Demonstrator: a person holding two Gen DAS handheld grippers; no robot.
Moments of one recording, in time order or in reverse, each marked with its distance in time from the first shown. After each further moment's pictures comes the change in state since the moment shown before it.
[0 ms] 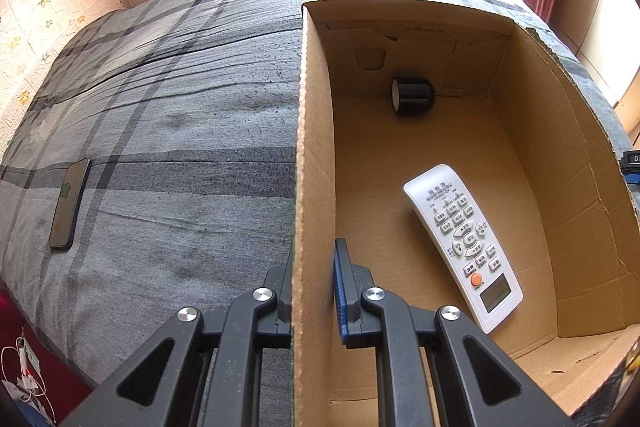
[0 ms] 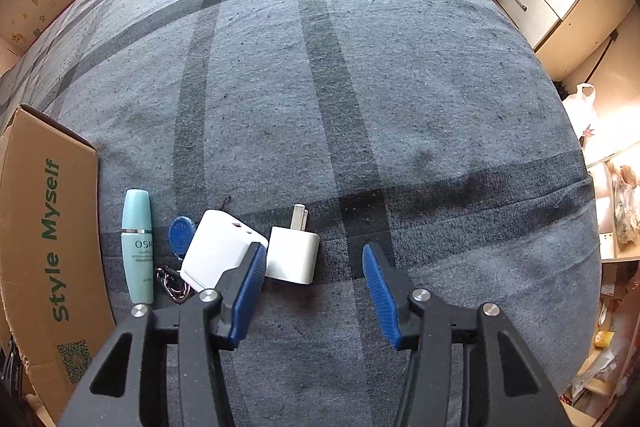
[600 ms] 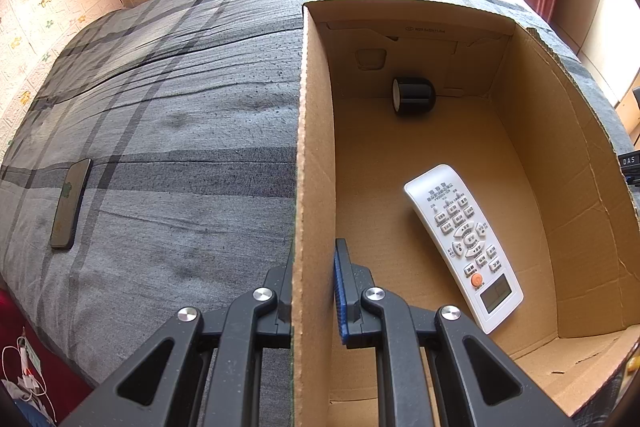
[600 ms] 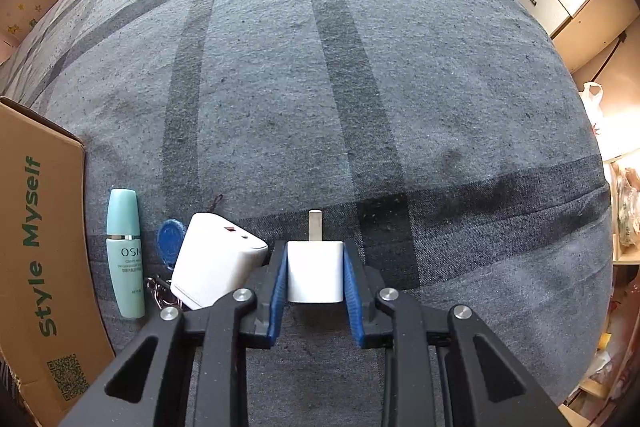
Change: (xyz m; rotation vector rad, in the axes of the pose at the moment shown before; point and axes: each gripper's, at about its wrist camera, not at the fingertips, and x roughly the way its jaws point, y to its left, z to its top) left arm 0.000 0.000 0.000 0.000 0.001 0.004; right arm 0.027 0.010 0.013 -0.012 0.039 -0.014
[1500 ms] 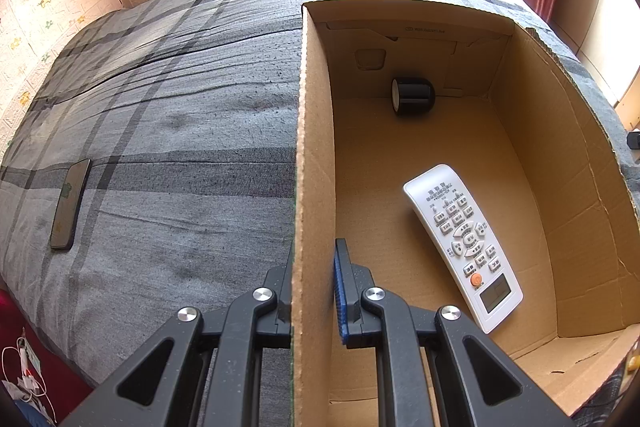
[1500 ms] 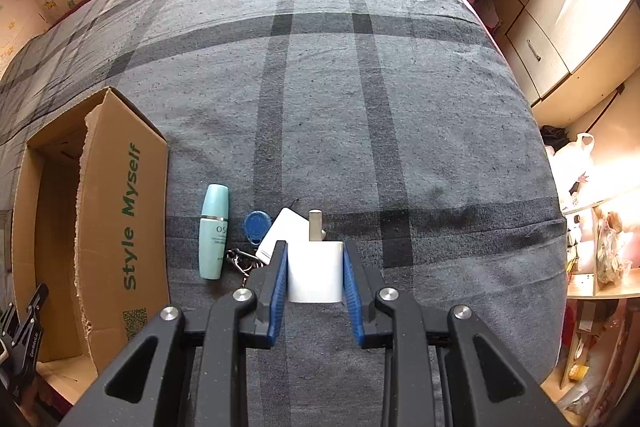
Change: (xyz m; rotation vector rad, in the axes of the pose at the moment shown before) left arm 0.000 -0.001 0.001 -0.001 0.000 -0.001; right arm -0.110 0.045 -0.025 -0.131 -0.118 0.002
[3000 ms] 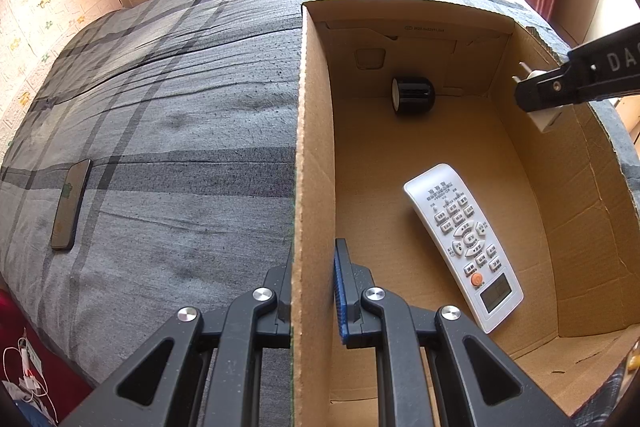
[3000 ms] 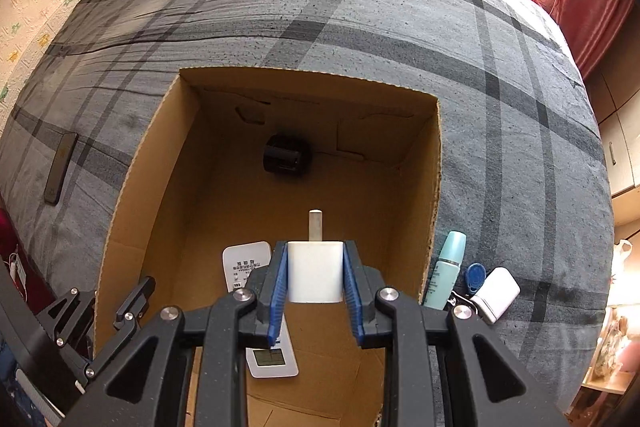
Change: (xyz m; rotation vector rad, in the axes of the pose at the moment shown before) left arm 0.001 0.000 0.000 0.001 0.005 0.002; right arm 0.010 0.216 0.003 -0.321 0.014 0.137
